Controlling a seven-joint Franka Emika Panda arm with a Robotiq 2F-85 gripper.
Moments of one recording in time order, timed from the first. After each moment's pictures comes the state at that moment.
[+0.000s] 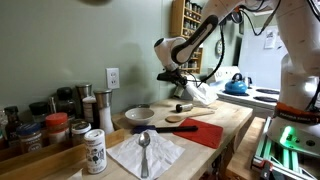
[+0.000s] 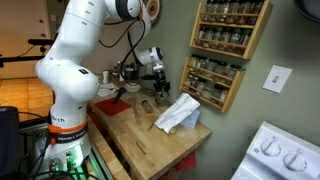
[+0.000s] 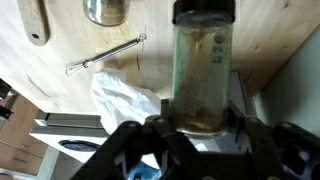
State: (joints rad) arm 0.29 0.32 0.00 -1.99 -0.69 1.95 2.26
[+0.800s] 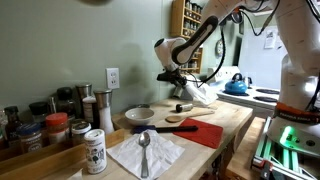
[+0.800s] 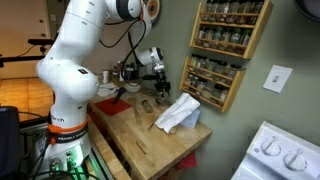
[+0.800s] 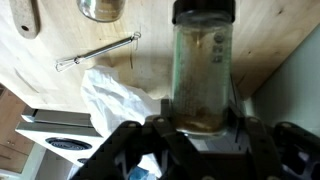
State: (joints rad) arm 0.26 0.33 0.02 -1.99 -0.71 1.98 2.21
